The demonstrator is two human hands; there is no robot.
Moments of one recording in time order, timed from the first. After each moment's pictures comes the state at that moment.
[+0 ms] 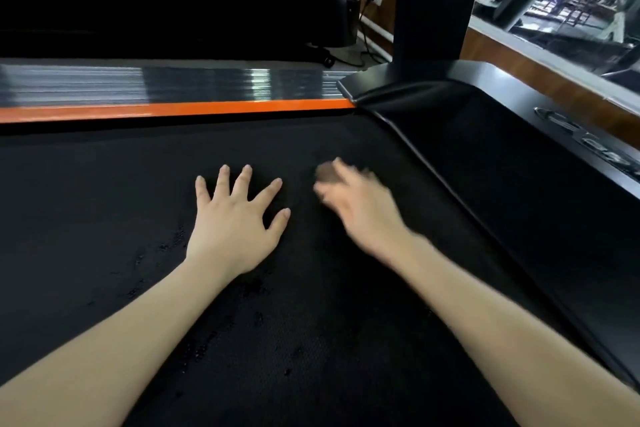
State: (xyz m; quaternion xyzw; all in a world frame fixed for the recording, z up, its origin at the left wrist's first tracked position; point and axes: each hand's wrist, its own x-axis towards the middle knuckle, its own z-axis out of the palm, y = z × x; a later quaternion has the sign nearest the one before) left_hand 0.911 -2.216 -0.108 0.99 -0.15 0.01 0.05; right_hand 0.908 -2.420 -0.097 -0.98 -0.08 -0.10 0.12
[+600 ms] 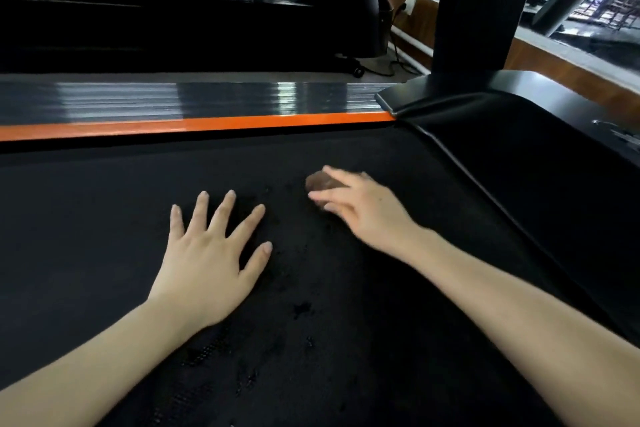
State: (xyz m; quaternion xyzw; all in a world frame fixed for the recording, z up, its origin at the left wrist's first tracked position) left_hand 0.893 -2.139 -0.113 0.99 -0.13 0.03 0.04; right_hand 0.946 -2.381 -0.097 -0.97 -0.19 -0.09 0.14
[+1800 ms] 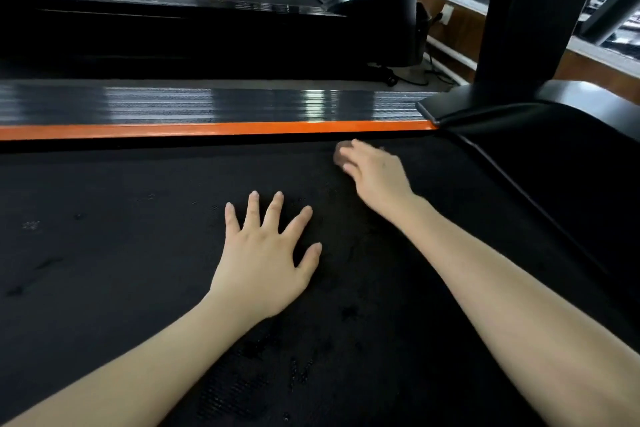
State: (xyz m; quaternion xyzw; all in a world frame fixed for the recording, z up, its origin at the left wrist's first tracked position) left_hand 0.893 -2.145 -0.114 0.99 -0.13 0.03 0.04; right_hand 1.002 -2.333 -0.087 -0.98 -0.10 -0.13 0.12
